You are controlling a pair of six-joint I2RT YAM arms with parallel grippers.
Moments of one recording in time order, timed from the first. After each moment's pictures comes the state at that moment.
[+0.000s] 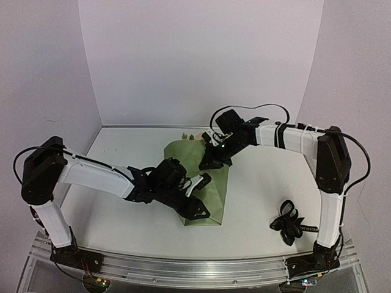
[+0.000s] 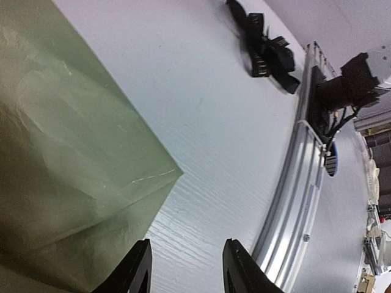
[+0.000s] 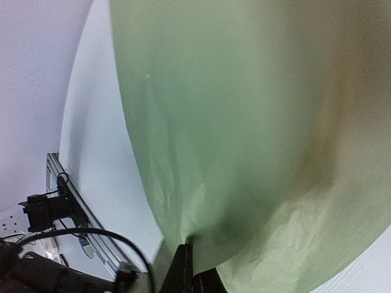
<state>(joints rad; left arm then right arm) -1.06 1.79 1.02 0.03 0.41 -0.40 0.70 2.02 1.70 -0.64 -0.47 0.51</state>
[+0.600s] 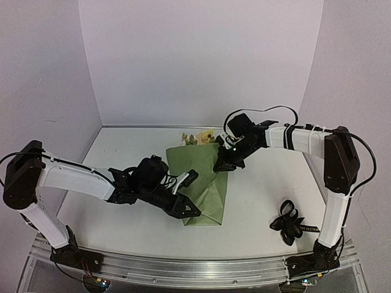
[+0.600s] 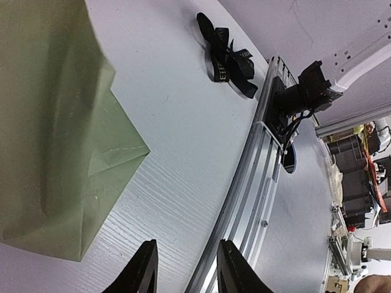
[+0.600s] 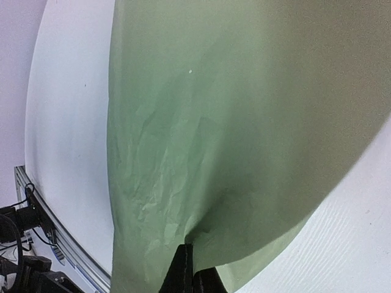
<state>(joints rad) -1.03 1.59 0.84 0.11 0.52 -0.50 0.63 1.95 1.53 -0.63 -0.38 0.48</state>
